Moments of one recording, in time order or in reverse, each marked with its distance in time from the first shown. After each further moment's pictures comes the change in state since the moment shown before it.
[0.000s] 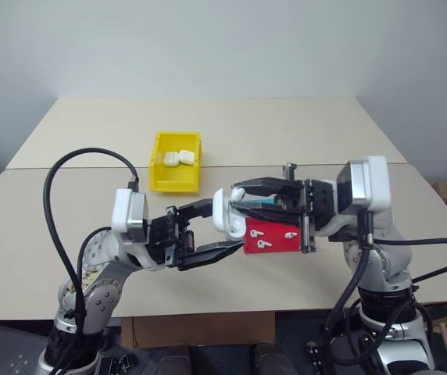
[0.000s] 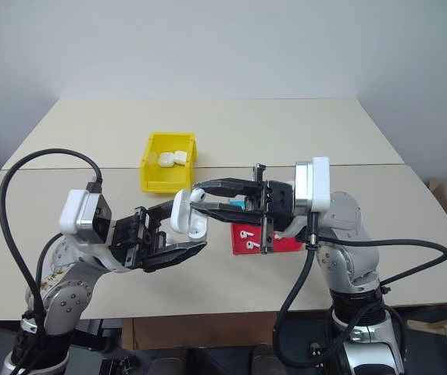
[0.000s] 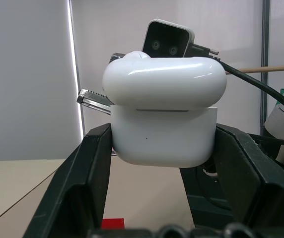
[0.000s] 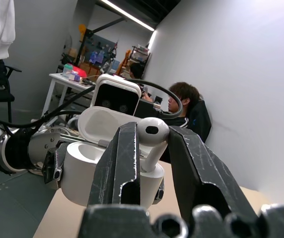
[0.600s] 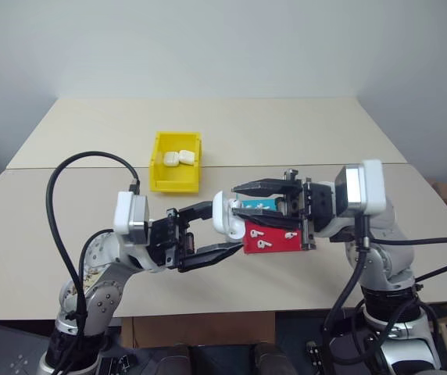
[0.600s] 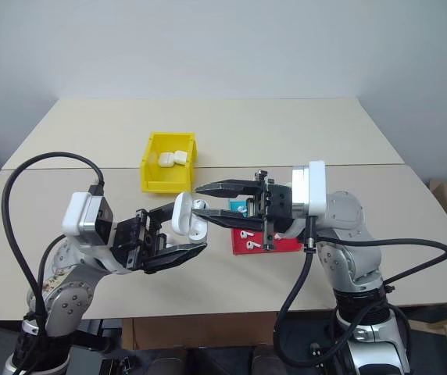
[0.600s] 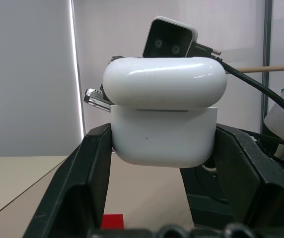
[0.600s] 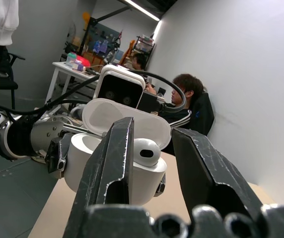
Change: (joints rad) left arm 0.014 -0.010 0.000 0.005 0.012 -0.001 -0.003; right arm 0.001 -0.040 0.015 0.011 -0.007 -0.016 0.025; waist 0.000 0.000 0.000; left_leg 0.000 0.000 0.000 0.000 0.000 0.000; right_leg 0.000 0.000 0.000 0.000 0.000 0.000
